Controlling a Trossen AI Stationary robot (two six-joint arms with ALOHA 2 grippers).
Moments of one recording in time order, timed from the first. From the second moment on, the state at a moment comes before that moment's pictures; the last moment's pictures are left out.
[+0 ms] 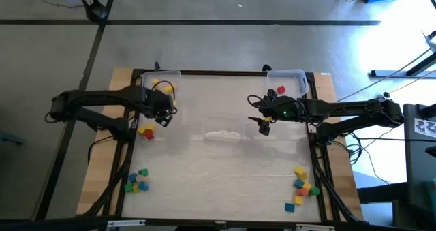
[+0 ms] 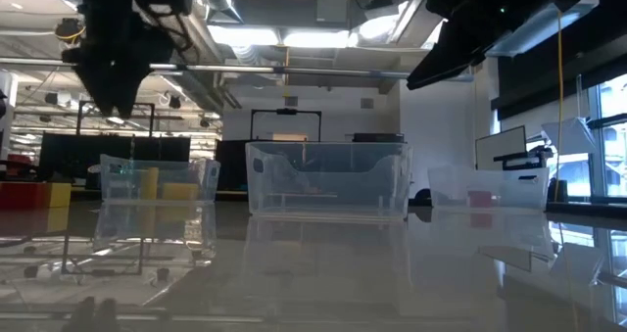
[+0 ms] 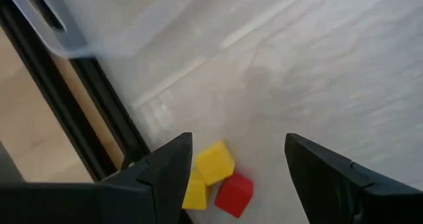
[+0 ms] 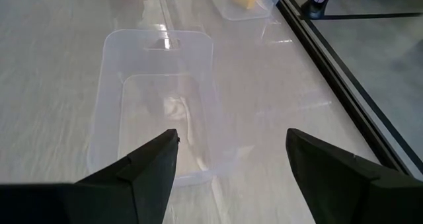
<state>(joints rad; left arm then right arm) 0.17 1.15 0.93 -1.30 -0.30 -0.85 -0.07 1.09 0.76 -0.26 0.23 -0.03</state>
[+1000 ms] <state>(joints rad) 0.15 1.15 0.57 -1.04 -0.12 -0.95 -0.07 1.09 0.76 -0.26 0.22 -0.03</state>
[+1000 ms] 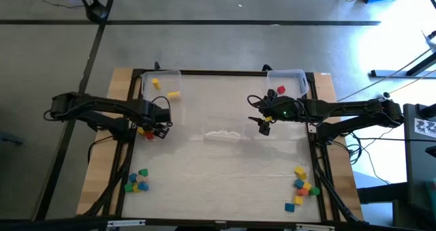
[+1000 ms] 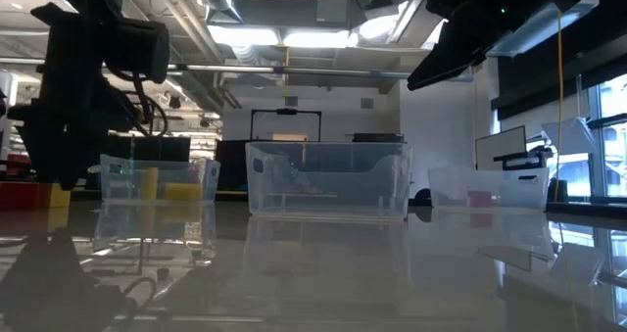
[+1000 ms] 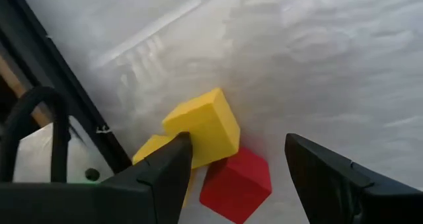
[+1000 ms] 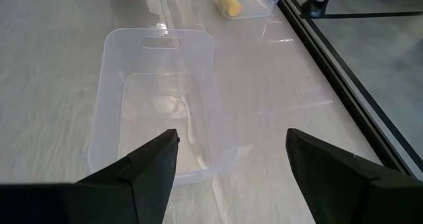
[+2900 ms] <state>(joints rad) 0.06 1.33 0.66 -0.87 -0.22 -0.98 -0.07 1.09 0.76 -0.26 0.22 -0.03</state>
